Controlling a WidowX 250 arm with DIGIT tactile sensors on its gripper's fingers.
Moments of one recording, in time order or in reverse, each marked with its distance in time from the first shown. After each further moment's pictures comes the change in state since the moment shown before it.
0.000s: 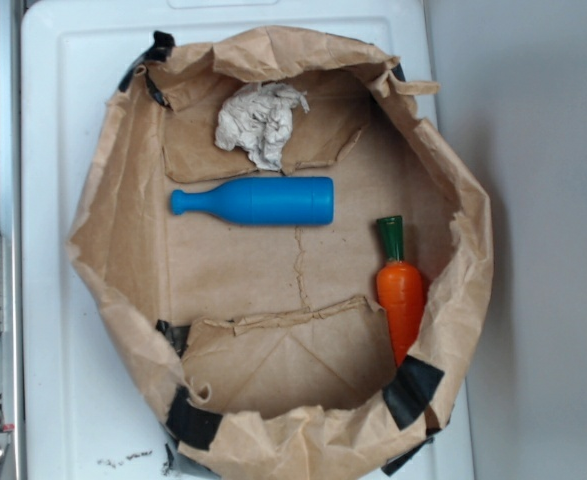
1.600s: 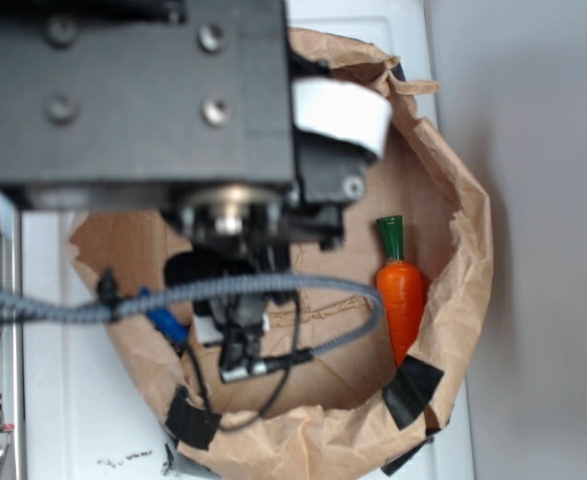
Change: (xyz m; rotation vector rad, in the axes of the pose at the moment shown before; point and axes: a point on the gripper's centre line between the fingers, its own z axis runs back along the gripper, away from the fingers) arm 0.106 0.017 -0.083 0.030 0.188 0.090
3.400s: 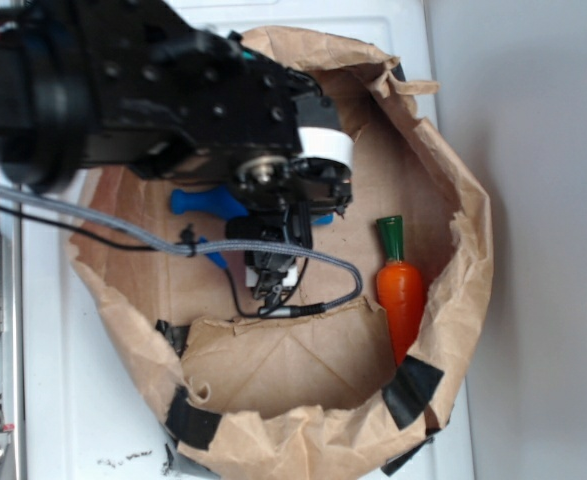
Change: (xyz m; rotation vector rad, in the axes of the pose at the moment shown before) arm 0.034 0.025 -0.121 -0.061 -0.126 -0.161
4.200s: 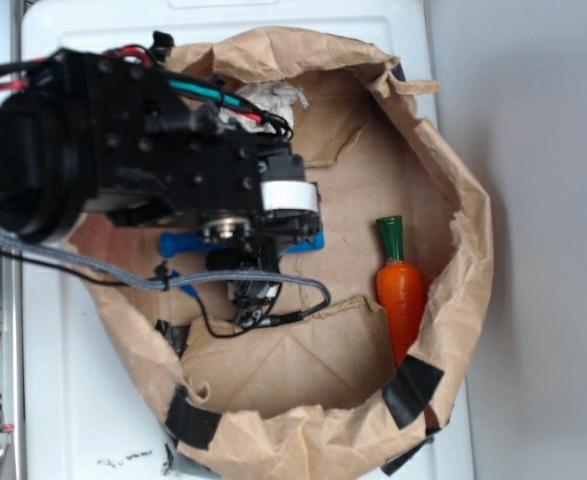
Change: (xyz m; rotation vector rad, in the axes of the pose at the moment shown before) arm -0.018 -0.010 -0.017 0.029 -0.007 0.050
